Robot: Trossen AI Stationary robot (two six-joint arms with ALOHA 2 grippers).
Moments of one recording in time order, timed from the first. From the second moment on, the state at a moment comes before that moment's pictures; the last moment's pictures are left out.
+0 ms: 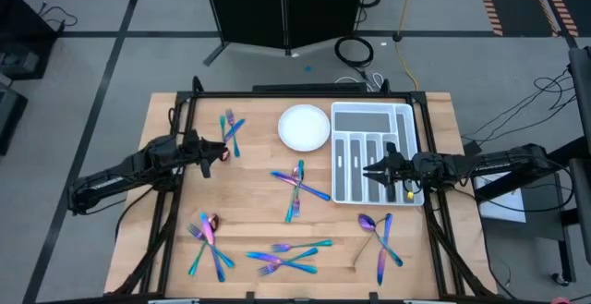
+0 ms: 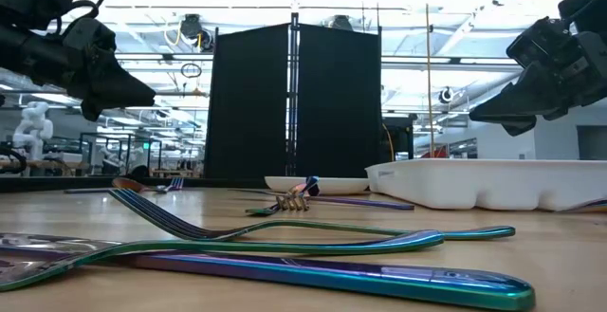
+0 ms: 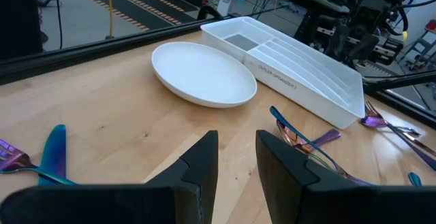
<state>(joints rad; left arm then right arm) 0.34 0.01 0.11 -0.36 -0.02 -0.33 0.07 0.34 0.02 0.03 0.16 0.22</state>
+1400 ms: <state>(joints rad) 0.34 0.01 0.11 -0.28 -0.01 -0.42 0.07 0.34 0.02 0.22 0.22 0.43</state>
